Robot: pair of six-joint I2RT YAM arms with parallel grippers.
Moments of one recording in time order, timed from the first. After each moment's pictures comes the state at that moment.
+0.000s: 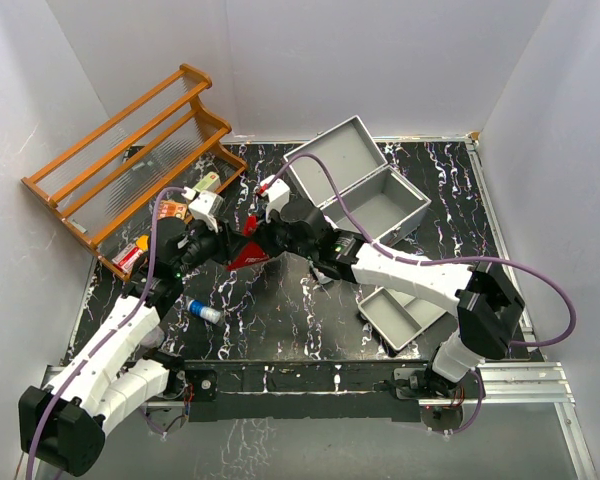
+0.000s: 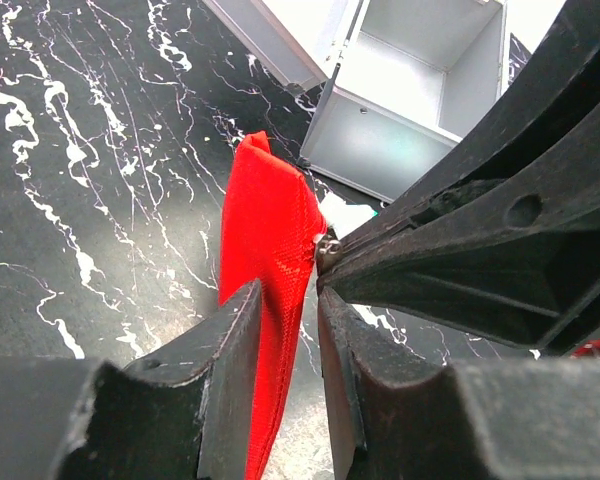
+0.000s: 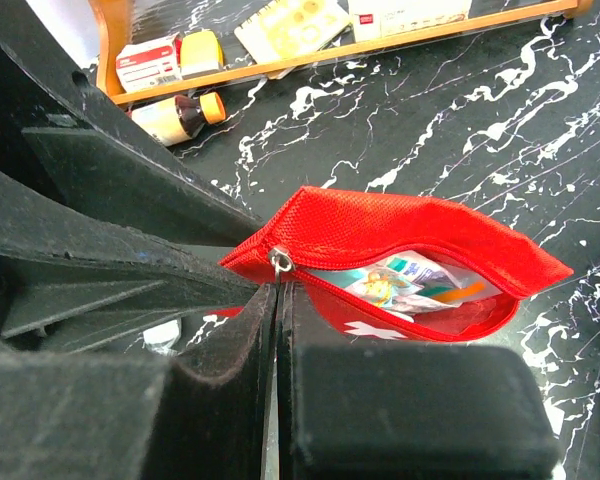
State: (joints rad) left arm -0.37 0.88 0.64 -0.06 0.34 -0.18; right arm 0.97 1.59 1.23 0.02 0.06 0.24
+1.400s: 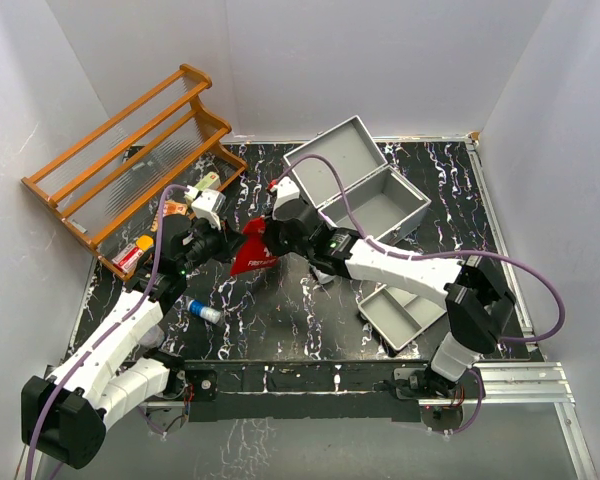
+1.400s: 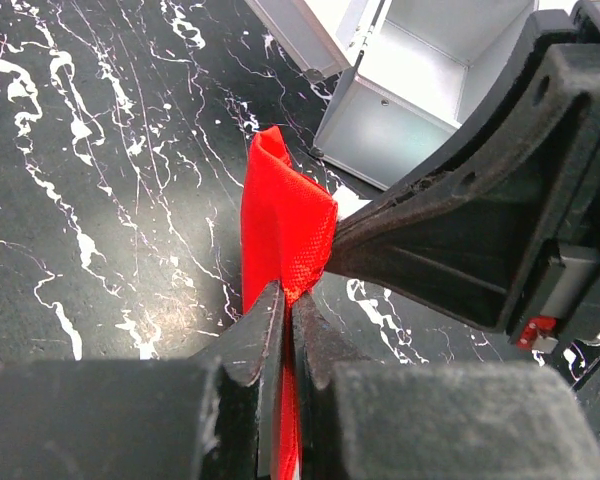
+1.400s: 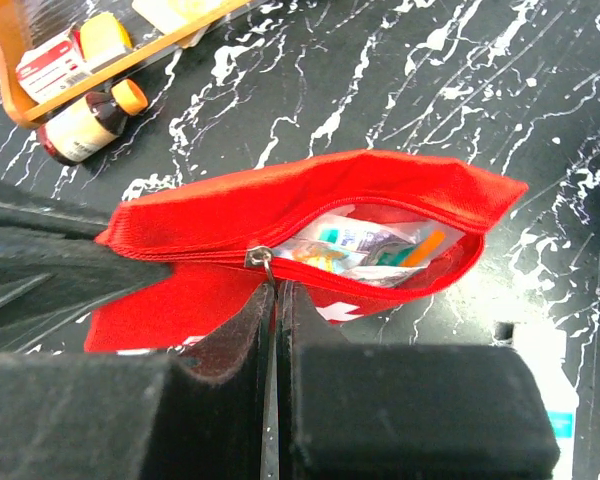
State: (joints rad) left arm -0.37 0.92 0.66 -0.08 0.28 -0.20; right arm 0.94 1.64 1.24 -0.08 0.17 0.41
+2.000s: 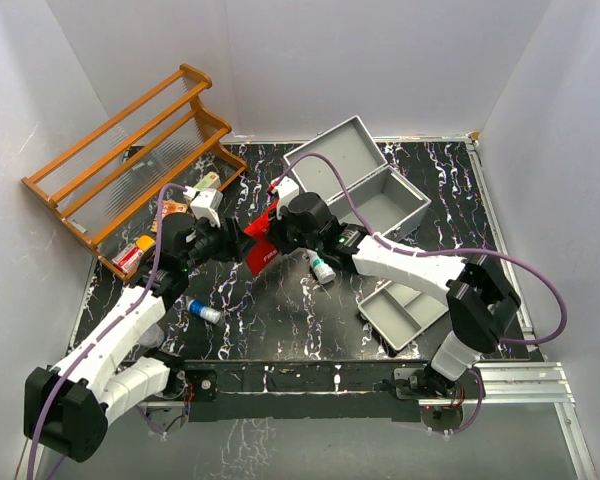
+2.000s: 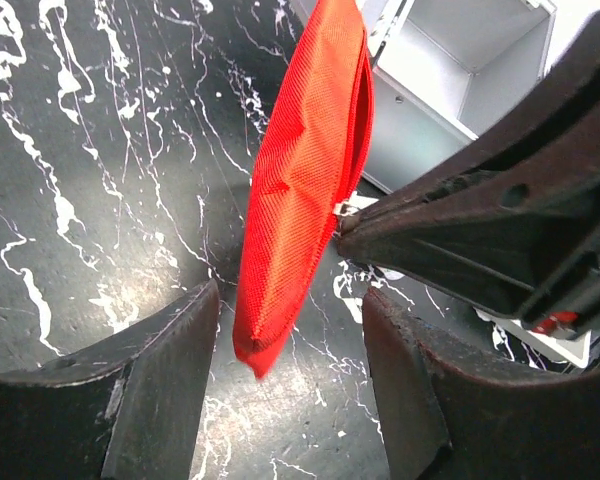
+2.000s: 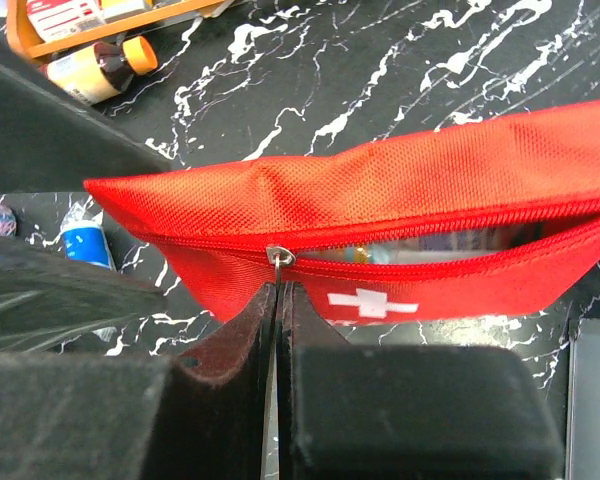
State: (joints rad) left arm -0.37 0.95 0.66 -0.08 0.27 -0.32; right arm 0.87 1.63 1.20 -0.03 -0.01 0.24
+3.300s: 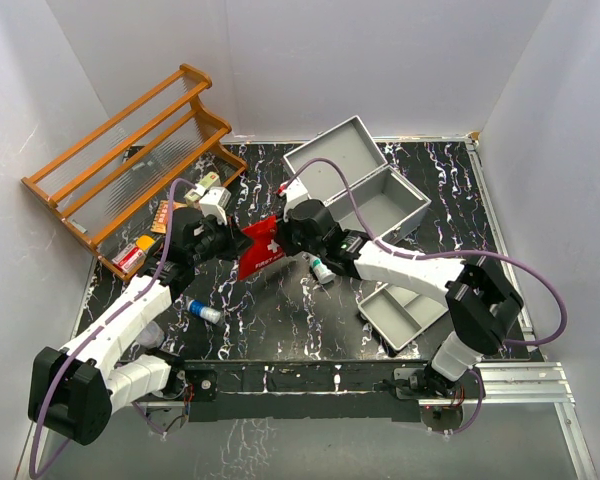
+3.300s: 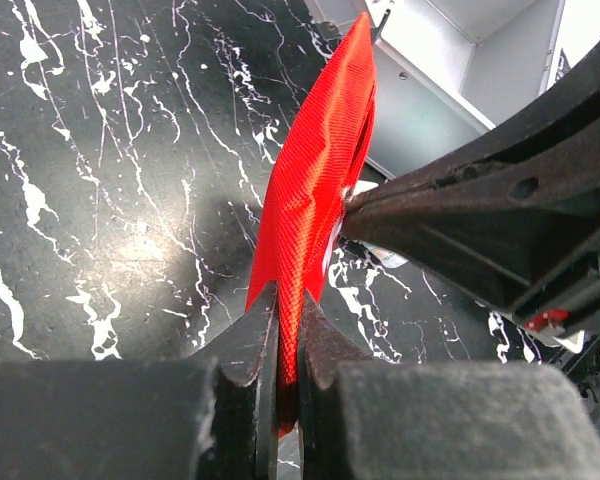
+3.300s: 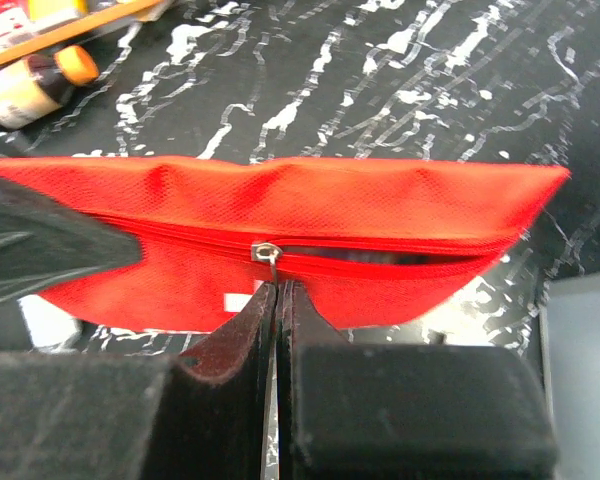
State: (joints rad) left arm -0.37 1.06 0.69 -0.08 0.31 -0.33; right arm 0.87 1.61 1.13 0.02 0.07 0.25
